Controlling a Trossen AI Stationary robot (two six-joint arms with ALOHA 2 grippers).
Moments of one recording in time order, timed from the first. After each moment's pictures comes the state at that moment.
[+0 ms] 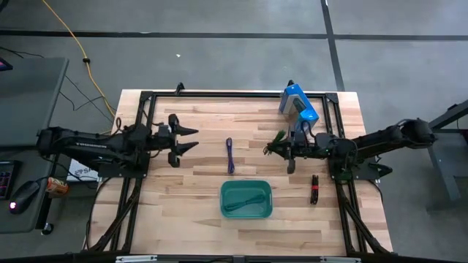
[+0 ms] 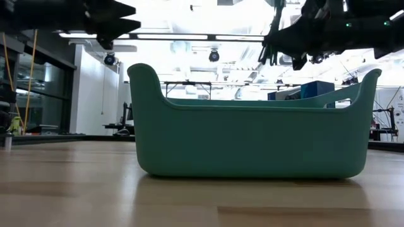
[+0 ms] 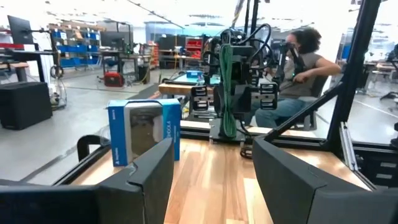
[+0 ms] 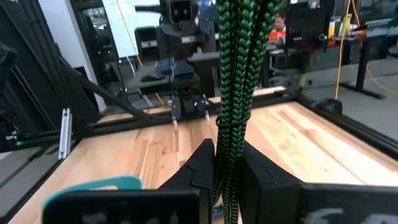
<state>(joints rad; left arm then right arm) 0.16 0.66 0.26 0.47 -0.09 -0.03 0.04 1.03 0.27 0.77 0.13 0.13</state>
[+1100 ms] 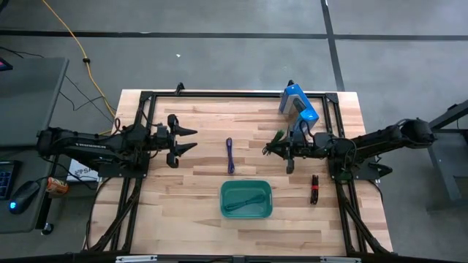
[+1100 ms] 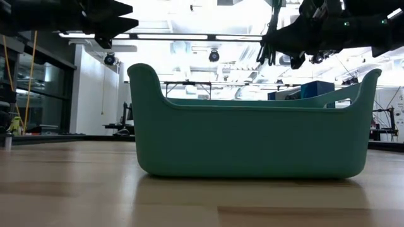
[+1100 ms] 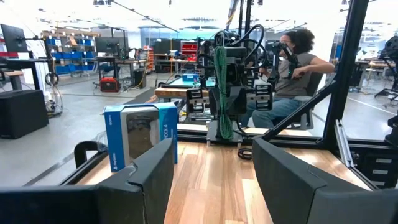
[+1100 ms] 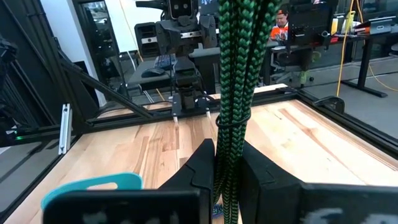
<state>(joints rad) 0.16 0.64 0.25 0.47 -0.06 0.00 0.04 1.04 0.29 0.74 0.12 0.12</state>
